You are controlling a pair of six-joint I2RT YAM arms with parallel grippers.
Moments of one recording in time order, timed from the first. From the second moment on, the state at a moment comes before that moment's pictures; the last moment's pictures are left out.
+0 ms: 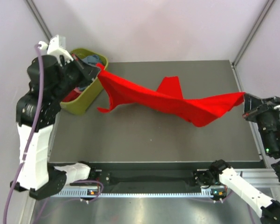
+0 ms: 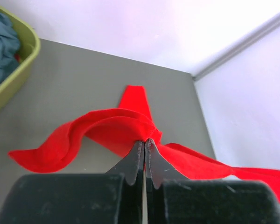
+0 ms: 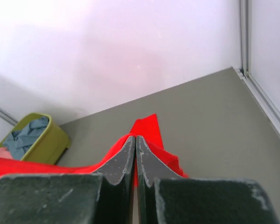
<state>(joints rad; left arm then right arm) -0.35 1.25 2.03 -1.00 0.00 -0.59 0.49 0.60 1.45 -0.80 0.54 0.37</state>
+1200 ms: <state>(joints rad) -0.23 1.79 2.06 -0.20 0.30 -0.95 -0.09 1.41 1.99 -0.35 0.32 0.10</state>
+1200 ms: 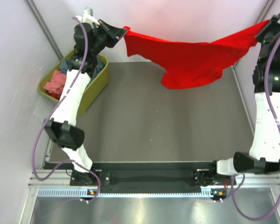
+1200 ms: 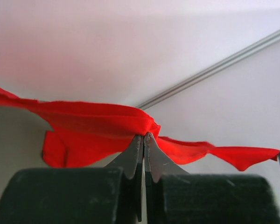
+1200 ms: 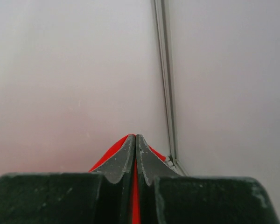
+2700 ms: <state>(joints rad) -0.23 1.56 1.43 -0.18 0.03 -0.80 -0.08 1.27 1.16 0.08 0.17 -0.04</state>
